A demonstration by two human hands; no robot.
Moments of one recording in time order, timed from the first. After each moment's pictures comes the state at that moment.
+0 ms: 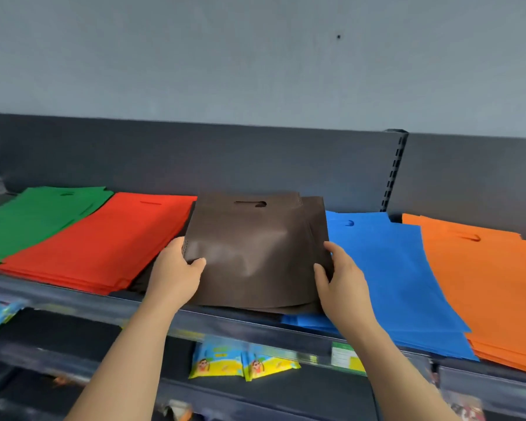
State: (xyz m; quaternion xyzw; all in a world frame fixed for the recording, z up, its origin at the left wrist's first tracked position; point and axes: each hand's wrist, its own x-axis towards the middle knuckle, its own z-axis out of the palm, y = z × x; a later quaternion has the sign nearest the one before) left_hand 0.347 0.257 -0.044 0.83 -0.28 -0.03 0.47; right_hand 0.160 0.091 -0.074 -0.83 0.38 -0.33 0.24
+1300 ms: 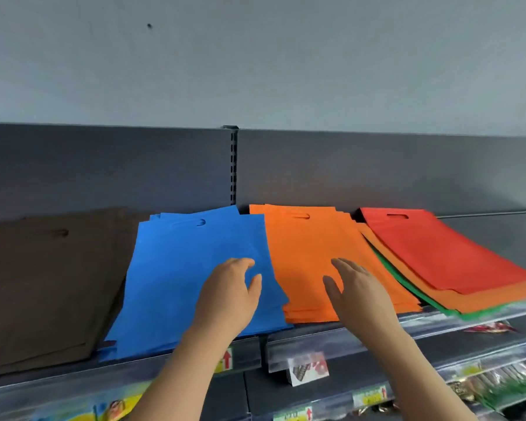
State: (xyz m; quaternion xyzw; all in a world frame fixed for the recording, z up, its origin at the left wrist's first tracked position) left_hand 0.124 0.082 -0.057 0.73 -0.59 -0.07 0.34; right_hand -0.076 0.009 -0.063 -0.80 0.55 -0.23 0.03
